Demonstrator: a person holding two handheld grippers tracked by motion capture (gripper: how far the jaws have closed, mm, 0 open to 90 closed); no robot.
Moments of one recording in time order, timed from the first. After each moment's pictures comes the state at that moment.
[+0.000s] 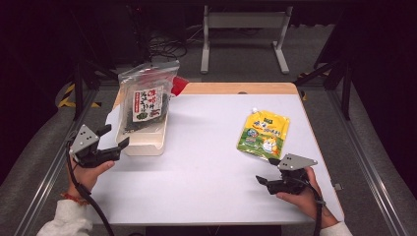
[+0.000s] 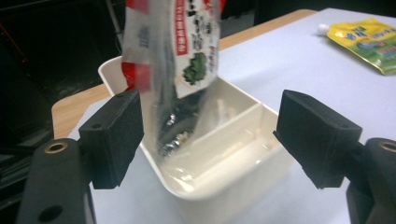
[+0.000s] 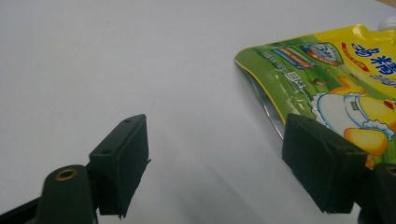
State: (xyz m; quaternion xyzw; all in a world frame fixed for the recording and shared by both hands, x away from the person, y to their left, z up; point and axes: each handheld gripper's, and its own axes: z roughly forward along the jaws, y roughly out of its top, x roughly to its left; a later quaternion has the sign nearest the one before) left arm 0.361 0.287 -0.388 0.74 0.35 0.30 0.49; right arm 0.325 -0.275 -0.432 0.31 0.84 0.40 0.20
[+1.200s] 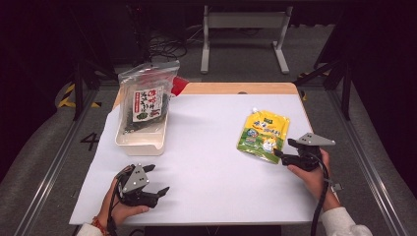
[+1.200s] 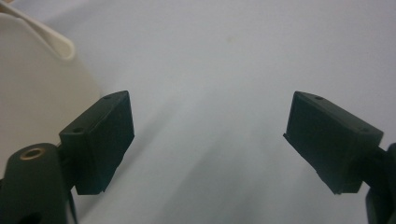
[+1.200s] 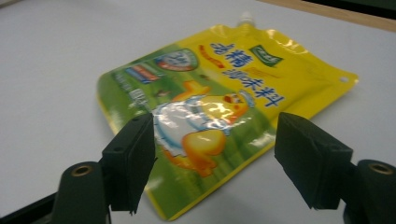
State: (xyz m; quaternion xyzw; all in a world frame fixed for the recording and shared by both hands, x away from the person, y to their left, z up) left arm 0.309 0.188 -0.450 0.86 0.23 0.19 0.41; right arm 0.384 -0.331 -0.432 0.44 0.76 0.41 0.25
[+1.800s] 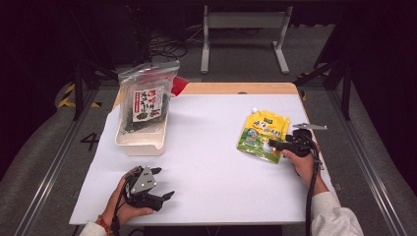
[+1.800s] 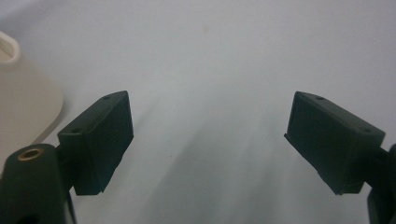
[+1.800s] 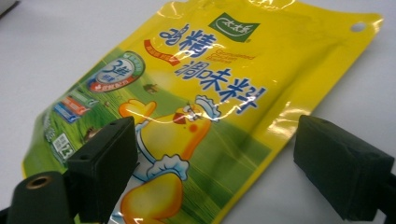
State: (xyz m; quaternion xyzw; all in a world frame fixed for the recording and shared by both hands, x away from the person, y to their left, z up) left arm 0.311 0.177 -0.457 0.88 0.21 0.16 0.40; right arm 0.439 -0.334 -0.455 0.55 0.71 0.41 0.16
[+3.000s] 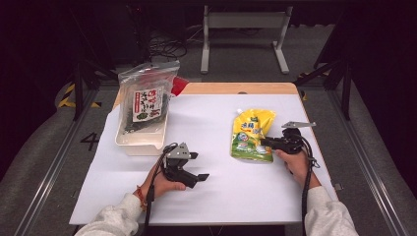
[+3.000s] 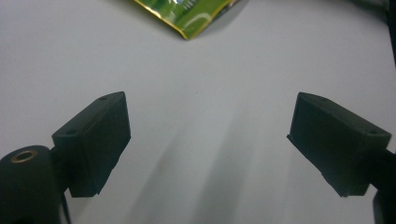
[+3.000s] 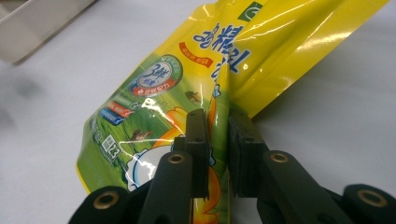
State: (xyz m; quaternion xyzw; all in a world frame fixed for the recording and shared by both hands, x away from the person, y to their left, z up) left arm 0.383 0.090 -0.447 0.86 0.20 0.03 0.47; right arm 0.442 -0.306 -0.451 0.45 0.77 0.45 0.09
